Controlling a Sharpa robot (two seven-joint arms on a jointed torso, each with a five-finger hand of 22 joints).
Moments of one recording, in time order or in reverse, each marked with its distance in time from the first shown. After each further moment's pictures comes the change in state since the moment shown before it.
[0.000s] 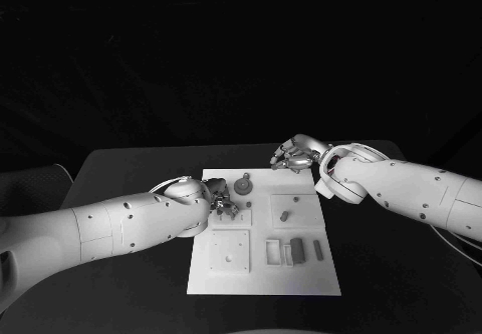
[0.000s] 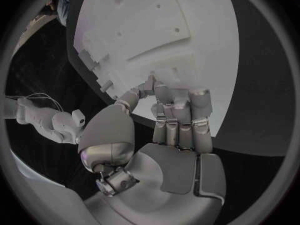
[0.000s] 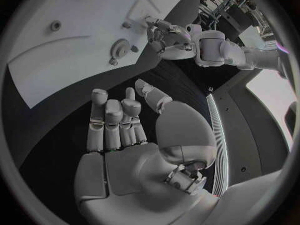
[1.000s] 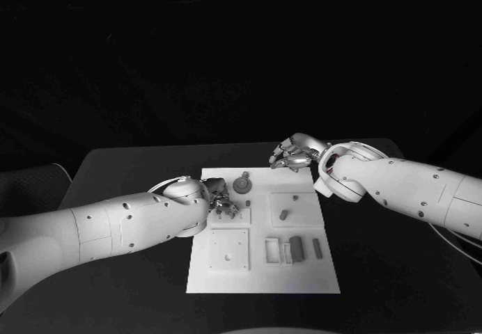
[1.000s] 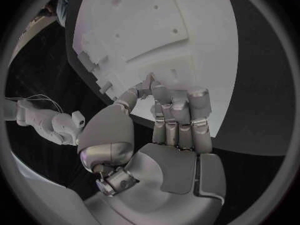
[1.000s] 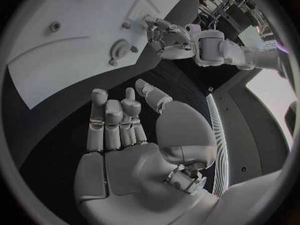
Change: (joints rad) left arm -0.003 0.000 0.000 -0.003 -0.008 0.001 0.002; left_hand -0.033 -0.024 -0.057 0.004 -0.030 0.000 0.008 0.013 -0.002 -0.004 -0.004 0.008 -0.005 0.002 -0.016 0.012 -0.009 0.001 -0.002 -0.002 0.004 0.000; right arm 0.000 0.001 0.000 0.000 0.001 0.003 0.000; right_hand -0.004 -0.004 0.000 0.000 0.000 -0.003 -0.004 0.000 0.002 0.000 0.000 0.000 0.000 -0.004 0.000 0.000 0.000 0.000 0.000 0.000 0.000 0.000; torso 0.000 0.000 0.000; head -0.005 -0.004
